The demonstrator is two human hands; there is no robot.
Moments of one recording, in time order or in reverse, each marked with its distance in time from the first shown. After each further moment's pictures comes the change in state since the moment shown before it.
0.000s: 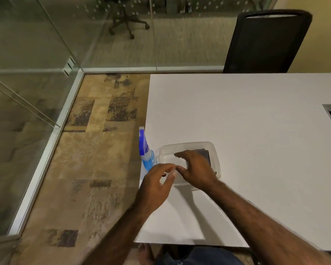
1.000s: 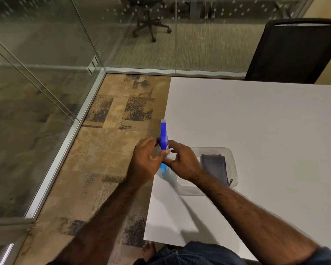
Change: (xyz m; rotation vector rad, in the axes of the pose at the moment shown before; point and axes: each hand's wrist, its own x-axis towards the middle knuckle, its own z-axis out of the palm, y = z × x) left_hand 0.046 -0.012 -0.085 0.126 0.278 0.075; right_hand 0.051 -0.085 0.032 0.303 -0.090 -0.046
